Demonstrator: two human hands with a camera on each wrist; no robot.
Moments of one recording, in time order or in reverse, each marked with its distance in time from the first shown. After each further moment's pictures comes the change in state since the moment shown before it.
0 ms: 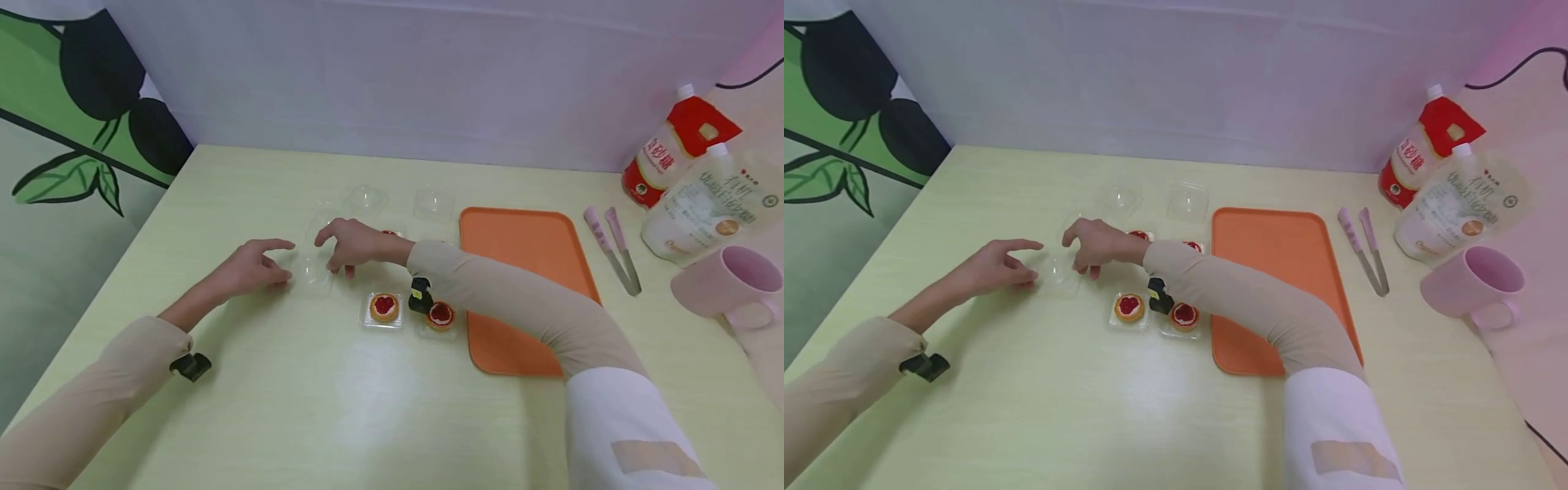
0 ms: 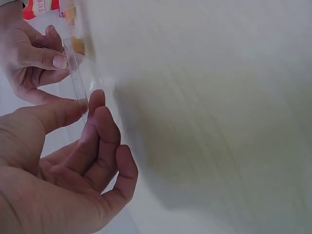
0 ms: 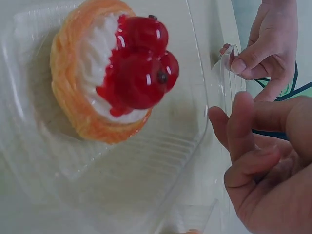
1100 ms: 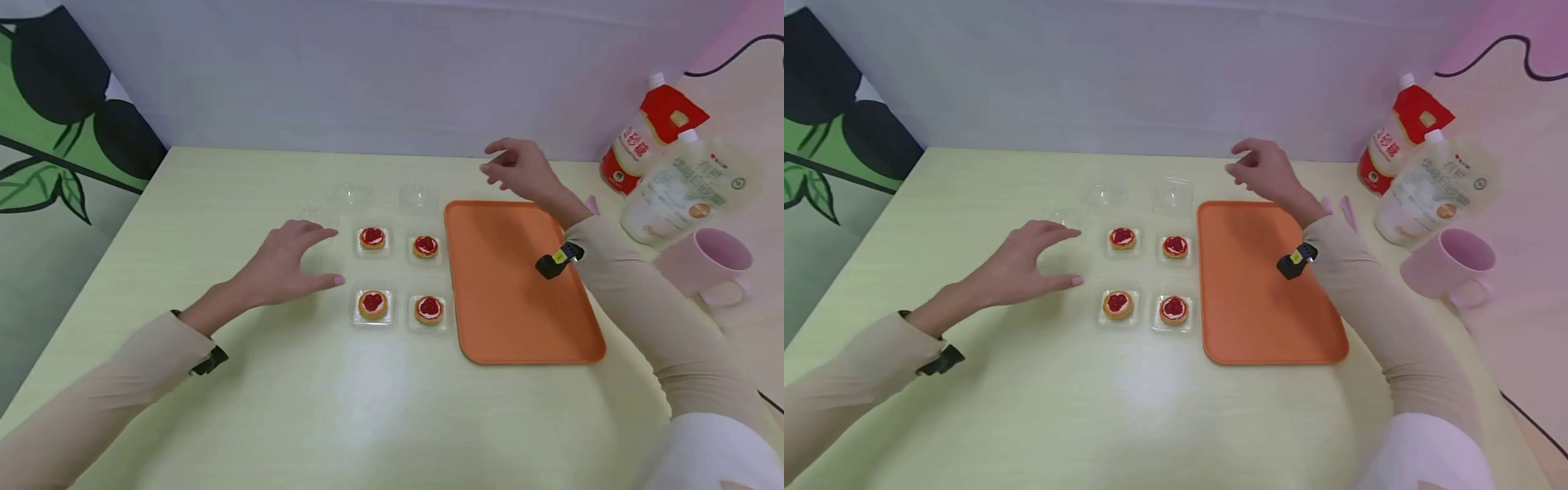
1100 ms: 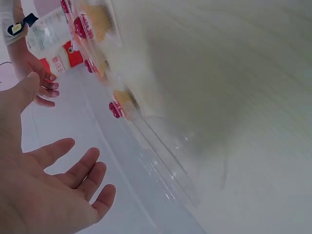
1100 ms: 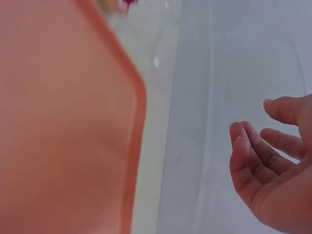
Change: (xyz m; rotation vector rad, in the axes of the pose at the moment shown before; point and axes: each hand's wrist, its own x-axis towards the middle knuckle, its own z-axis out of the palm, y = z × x) left_hand 0.001 0.070 0.037 0.347 0.191 0.400; right_hand -0.168 0.144 -0.137 0.076 0.737 0.119
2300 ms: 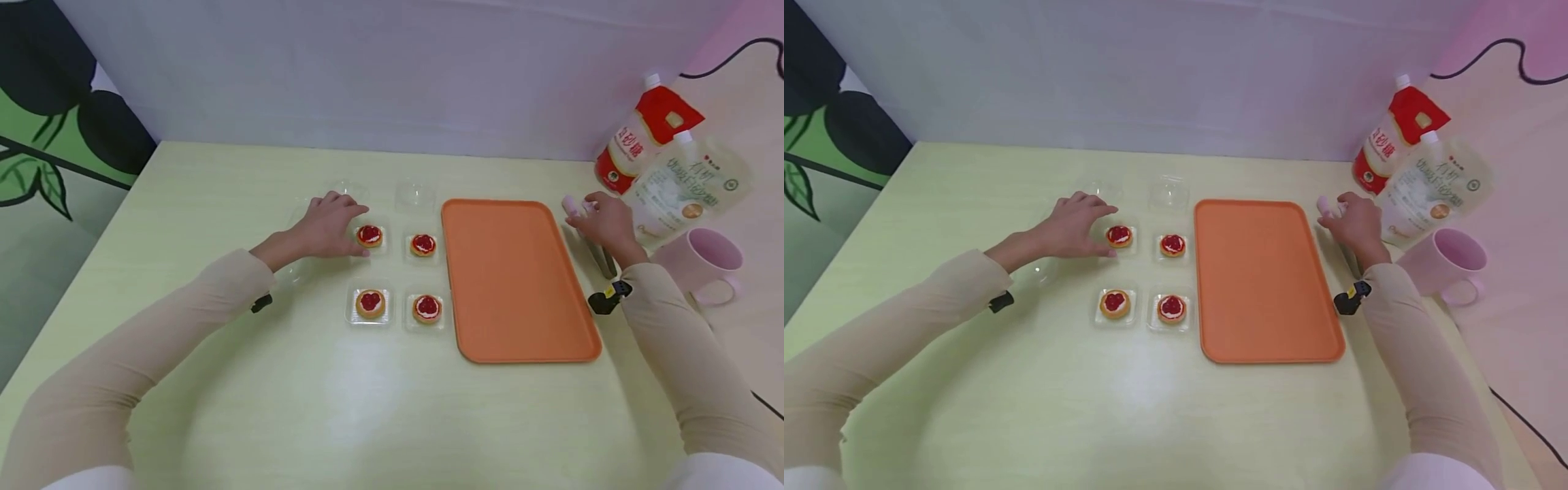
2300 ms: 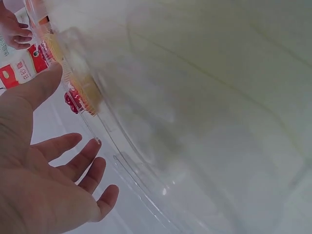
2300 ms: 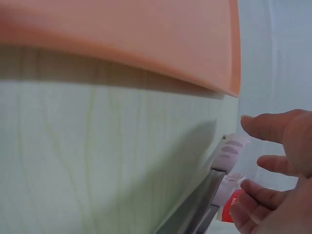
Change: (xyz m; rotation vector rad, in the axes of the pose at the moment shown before) left_hand 0.098 -0.004 0.024 0.194 -0.189 0.010; right_hand -0.063 0.139 -0.059 -0.323 0.071 0.407
